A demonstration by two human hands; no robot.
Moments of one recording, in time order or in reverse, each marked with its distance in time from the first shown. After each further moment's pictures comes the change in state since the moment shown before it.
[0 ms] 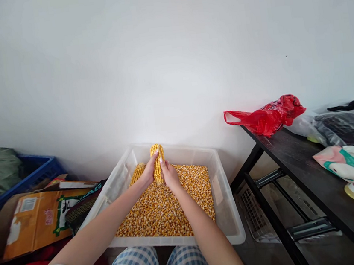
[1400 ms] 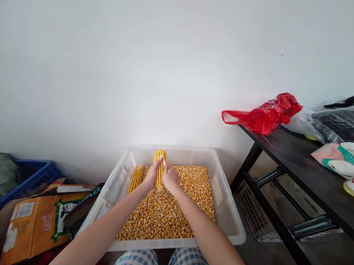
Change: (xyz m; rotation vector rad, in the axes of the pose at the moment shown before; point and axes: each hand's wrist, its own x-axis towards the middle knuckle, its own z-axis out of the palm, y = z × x) left_hand -0.002 -0.020 -0.001 0.110 -0.009 0.126; right_hand 0.002 0.001 0.002 -0.164 0.041 0.033
